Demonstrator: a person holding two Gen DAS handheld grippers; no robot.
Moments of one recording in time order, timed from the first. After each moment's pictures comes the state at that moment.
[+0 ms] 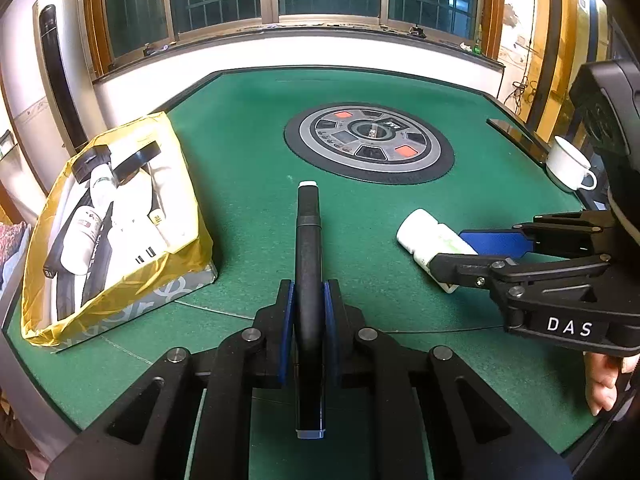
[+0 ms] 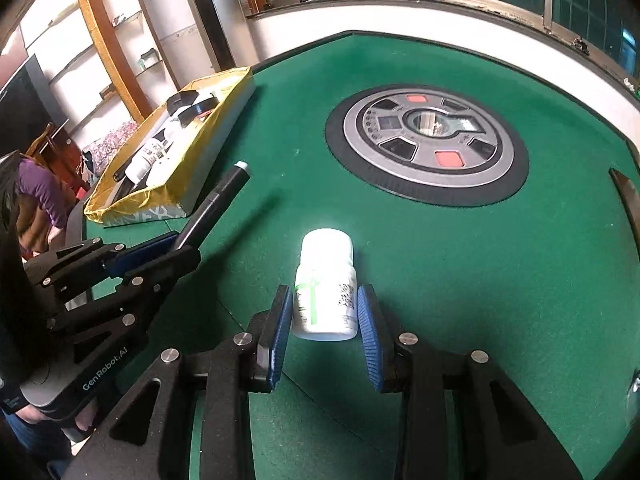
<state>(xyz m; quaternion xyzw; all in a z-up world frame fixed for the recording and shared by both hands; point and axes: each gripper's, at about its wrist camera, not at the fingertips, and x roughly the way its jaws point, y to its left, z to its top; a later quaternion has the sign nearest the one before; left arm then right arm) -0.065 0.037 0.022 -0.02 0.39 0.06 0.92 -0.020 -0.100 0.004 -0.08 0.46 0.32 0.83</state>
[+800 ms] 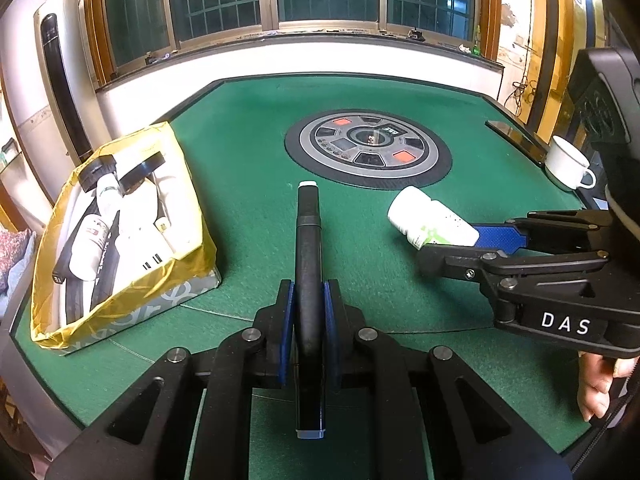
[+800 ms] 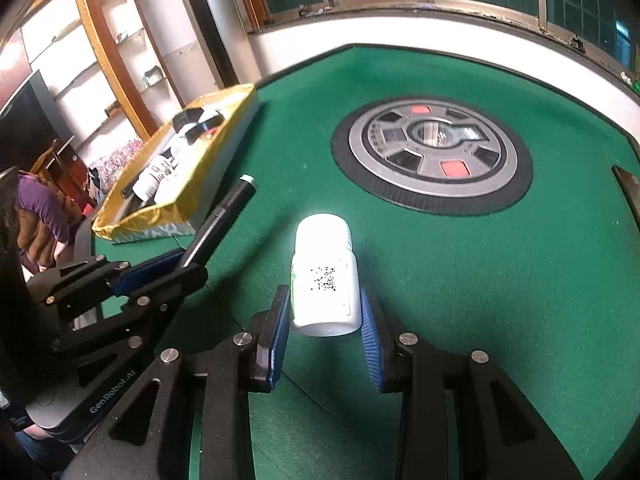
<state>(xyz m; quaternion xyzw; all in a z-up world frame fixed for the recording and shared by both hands) -0.068 0.031 0.029 -0.01 0.38 0.07 0.92 -0.028 -0.102 0.013 -0.05 0.43 0.33 0.84</state>
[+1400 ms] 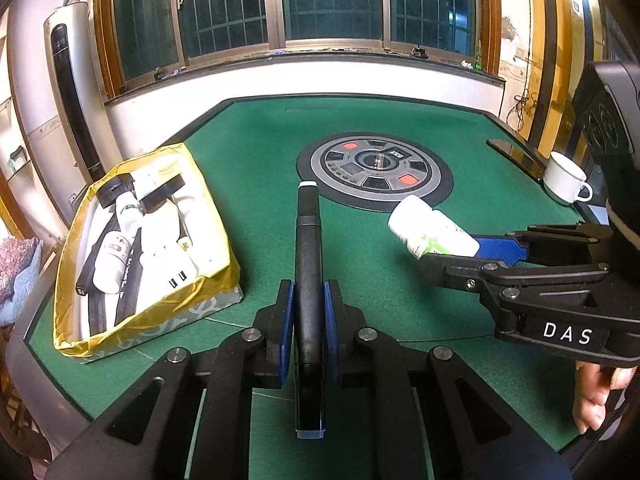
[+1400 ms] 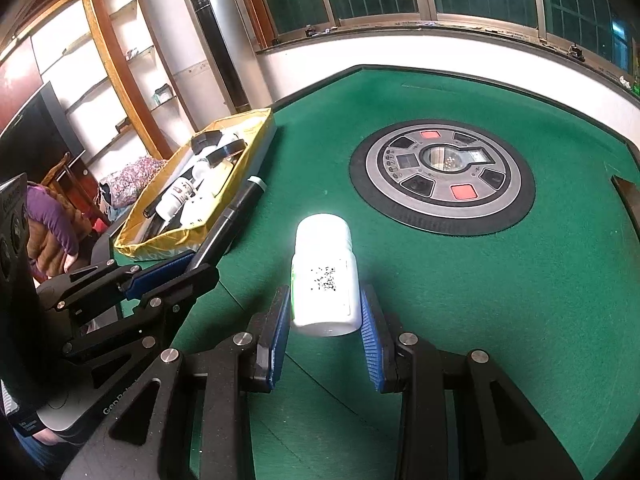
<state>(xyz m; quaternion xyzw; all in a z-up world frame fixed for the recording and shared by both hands) -0.081 0.040 0.047 -0.01 0.35 0.08 0.93 -0.039 -0.094 0.027 -0.03 0.41 0.34 0.85</state>
